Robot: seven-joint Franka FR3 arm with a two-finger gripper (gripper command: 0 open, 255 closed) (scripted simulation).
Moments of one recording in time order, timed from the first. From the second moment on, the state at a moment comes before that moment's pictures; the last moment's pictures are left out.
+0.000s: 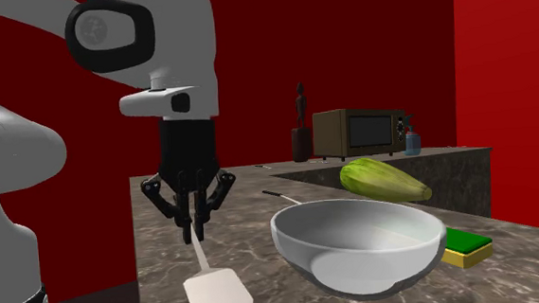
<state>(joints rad) -0.44 -0.86 0.04 -2.97 0.11 2.09 1.13</state>
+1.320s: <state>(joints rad) -0.45 -0.93 0.03 -2.74 0.09 1.78 1.15</state>
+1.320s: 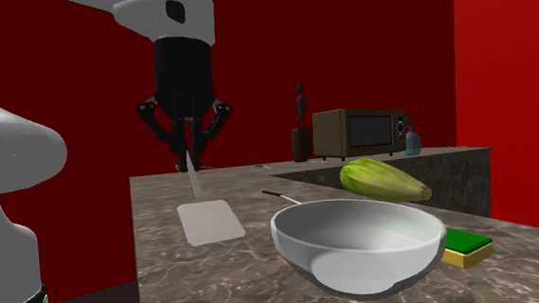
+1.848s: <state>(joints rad) -0.45 -0.93 0.03 -2.63 0.08 1.67 1.16</state>
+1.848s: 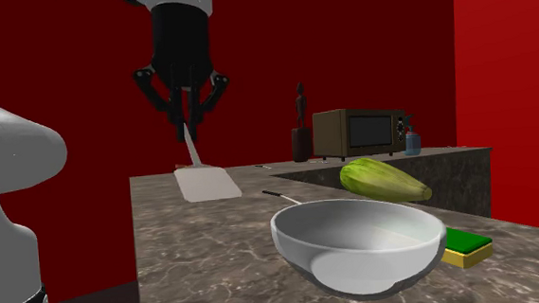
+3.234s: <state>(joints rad) -0.37 -0.29 0.40 -2.13 0.18 1.87 1.56</state>
